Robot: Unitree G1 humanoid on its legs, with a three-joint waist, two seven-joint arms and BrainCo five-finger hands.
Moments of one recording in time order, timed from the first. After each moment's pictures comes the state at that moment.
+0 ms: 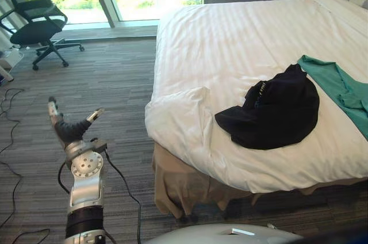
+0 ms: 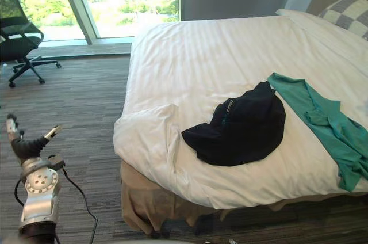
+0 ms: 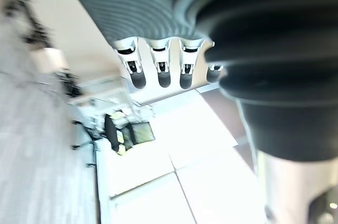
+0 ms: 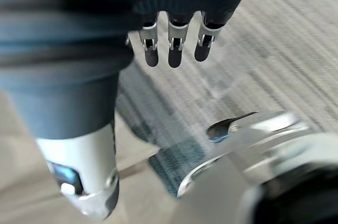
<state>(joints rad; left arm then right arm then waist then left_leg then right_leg) -0.04 0.34 0.30 0.12 0.14 -0.11 0.47 0.27 -0.01 -0.42 0.98 0.13 -0.02 -0.16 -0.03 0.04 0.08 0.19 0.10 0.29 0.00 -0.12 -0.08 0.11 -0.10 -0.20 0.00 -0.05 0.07</state>
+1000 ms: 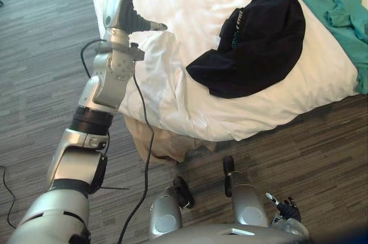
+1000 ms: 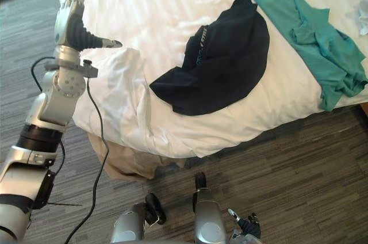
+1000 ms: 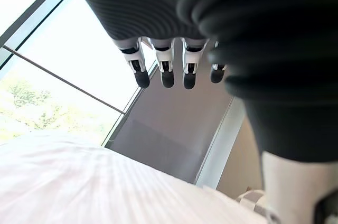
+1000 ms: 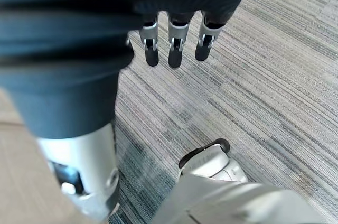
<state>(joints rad) -0.90 0.60 -0.17 0.30 0.50 0.04 0.22 0.20 0.03 -0.35 0.69 0.19 -0.03 -0.15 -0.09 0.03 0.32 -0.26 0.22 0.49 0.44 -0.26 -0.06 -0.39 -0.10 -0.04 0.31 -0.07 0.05</state>
